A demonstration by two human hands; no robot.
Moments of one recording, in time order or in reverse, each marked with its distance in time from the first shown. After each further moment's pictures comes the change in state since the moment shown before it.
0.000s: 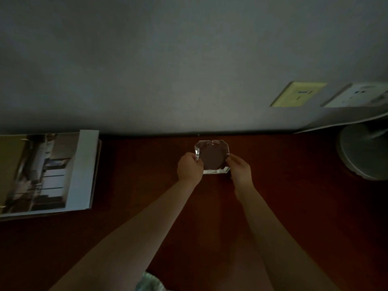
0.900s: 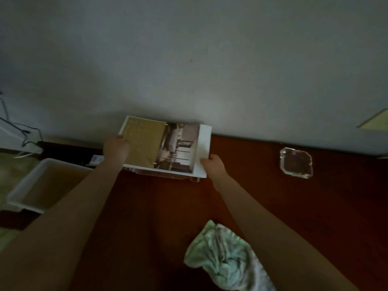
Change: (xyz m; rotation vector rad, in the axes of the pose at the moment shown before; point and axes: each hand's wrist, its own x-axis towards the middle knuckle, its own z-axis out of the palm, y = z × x) left_hand -0.040 -0.189 -0.421 -0.010 0.513 -0.288; right_hand -0.183 -0.016 0.261 -0.318 -0.388 -0.049
